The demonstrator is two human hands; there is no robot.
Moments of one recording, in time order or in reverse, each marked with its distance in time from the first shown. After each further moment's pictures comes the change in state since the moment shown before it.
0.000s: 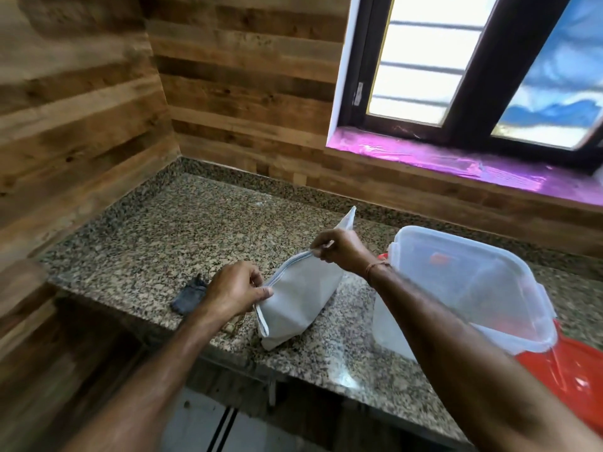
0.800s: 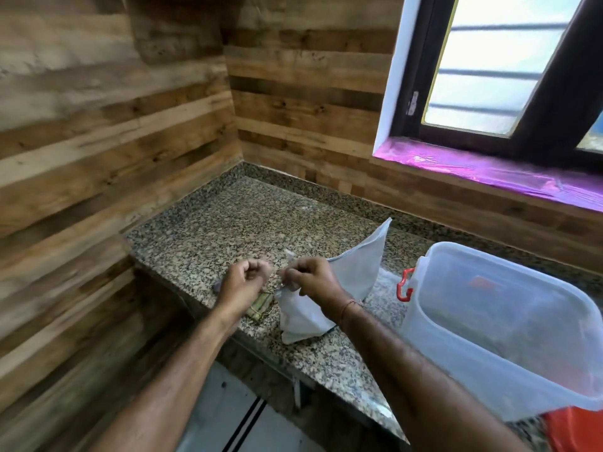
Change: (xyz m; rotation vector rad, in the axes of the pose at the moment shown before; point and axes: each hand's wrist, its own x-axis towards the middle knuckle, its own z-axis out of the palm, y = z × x) left_hand -0.039 -0.005 0.020 -0.771 0.285 -0.236; right_hand -0.050 -0.062 0.070 0.677 -0.190 0.010
